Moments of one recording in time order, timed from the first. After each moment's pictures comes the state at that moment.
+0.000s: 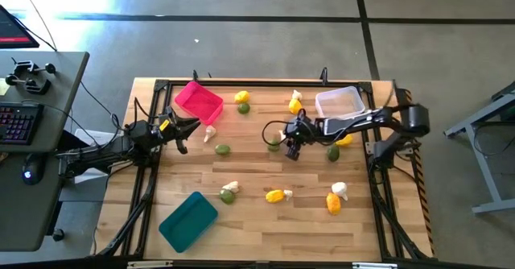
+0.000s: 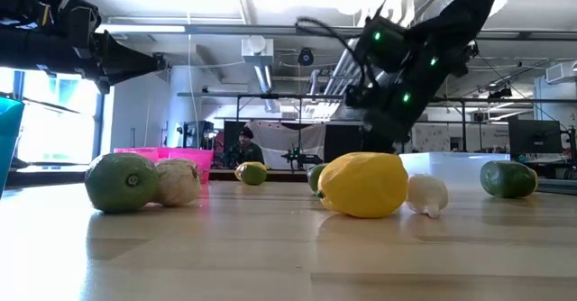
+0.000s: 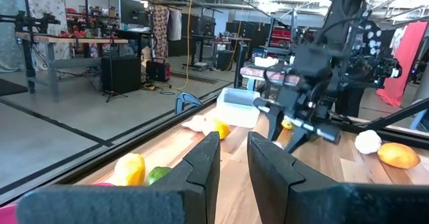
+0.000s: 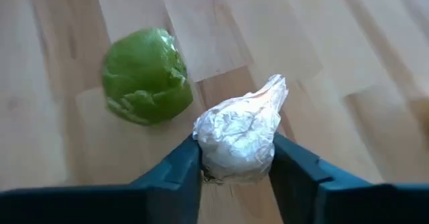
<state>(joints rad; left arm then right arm) 0.25 0.01 0.01 0.05 -0.19 -0.08 -0.17 1.61 0.77 -0.11 0.14 0.11</state>
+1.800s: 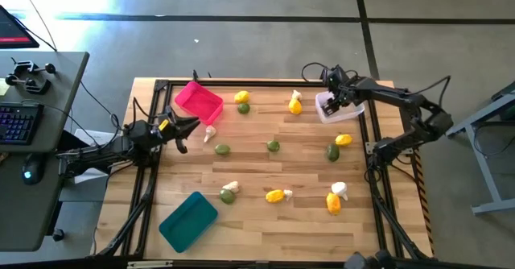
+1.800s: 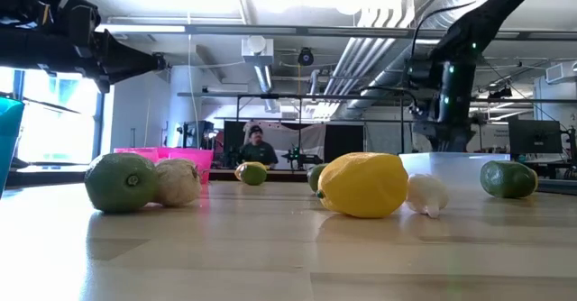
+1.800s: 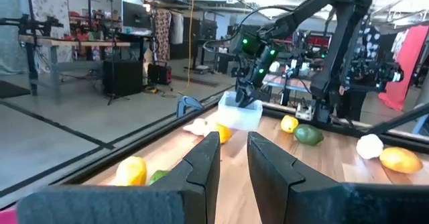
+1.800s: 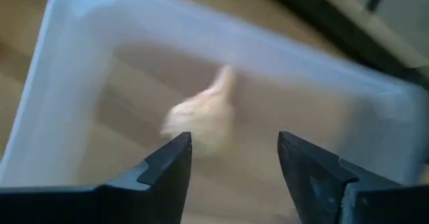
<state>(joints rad) 0.25 0.01 0.01 0.07 -0.19 -0.08 -0.90 1.43 0.83 -0.66 0.26 0.04</state>
